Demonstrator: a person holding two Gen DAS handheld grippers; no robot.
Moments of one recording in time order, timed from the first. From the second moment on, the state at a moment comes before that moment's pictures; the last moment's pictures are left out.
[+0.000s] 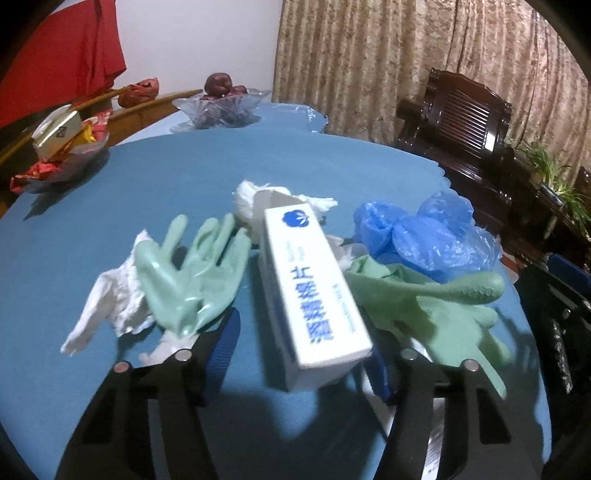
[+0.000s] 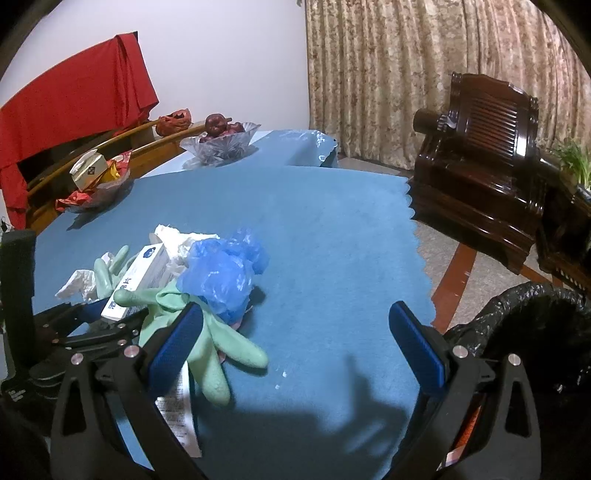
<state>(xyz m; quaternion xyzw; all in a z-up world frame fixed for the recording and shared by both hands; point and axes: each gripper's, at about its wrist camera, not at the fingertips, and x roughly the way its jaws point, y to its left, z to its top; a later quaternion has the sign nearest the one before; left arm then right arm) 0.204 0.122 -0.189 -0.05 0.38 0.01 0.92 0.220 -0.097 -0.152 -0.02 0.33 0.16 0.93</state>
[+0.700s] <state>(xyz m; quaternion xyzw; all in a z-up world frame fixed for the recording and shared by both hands) 0.197 0.137 -0.160 -0.07 0.35 0.02 0.93 0.251 -0.070 -0.154 -0.02 0.33 0.16 0.93</state>
